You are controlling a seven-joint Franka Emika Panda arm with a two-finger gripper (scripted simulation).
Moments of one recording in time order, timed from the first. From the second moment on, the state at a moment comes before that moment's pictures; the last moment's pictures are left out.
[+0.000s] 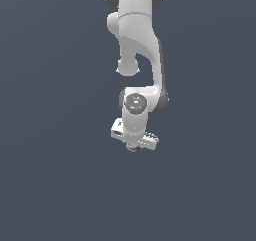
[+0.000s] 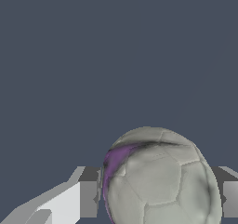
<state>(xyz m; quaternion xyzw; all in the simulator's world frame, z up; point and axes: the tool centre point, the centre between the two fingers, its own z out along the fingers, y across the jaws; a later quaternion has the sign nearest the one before) 0.037 0.024 0.037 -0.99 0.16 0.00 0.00</state>
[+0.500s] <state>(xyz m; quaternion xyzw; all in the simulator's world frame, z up) 0.034 0.022 0.043 -0.99 0.16 0.00 0.00</state>
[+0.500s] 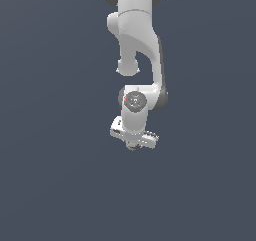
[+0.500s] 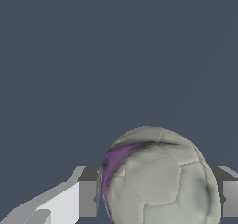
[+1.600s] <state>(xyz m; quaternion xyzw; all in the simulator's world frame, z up) -0.023 -0.020 0.201 -0.99 0.16 0.00 0.00</state>
